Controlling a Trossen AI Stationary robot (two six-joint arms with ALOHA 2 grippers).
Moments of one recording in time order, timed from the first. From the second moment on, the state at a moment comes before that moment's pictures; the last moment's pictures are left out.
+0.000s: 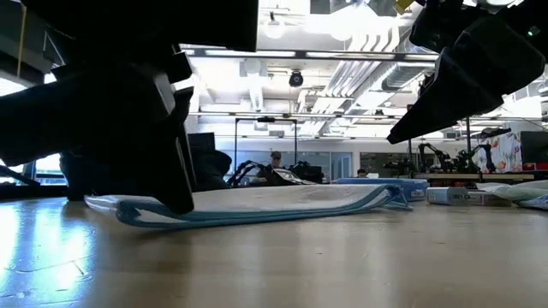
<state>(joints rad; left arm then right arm) -0.62 2.23 1.66 -1.06 -0.63 -0.83 0.55 1.49 0.65 -0.05 0.68 0.59</state>
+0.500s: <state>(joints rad) -0.65 2.23 1.69 -1.04 -0.59 -0.87 0.55 1.49 0.65 -0.05 0.68 0.59</state>
